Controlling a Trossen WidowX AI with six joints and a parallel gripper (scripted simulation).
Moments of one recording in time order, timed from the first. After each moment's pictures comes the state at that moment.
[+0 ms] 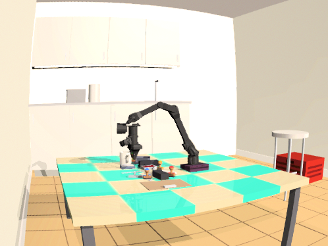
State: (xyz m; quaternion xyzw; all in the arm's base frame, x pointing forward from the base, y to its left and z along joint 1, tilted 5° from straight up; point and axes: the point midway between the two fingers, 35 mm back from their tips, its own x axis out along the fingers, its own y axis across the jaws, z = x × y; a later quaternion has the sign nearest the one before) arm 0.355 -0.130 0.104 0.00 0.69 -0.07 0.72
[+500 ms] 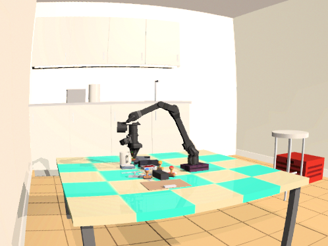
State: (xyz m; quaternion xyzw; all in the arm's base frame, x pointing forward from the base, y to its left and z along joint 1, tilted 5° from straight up) arm 0.354 -0.129 0.111 0.00 0.69 -0.07 0.72
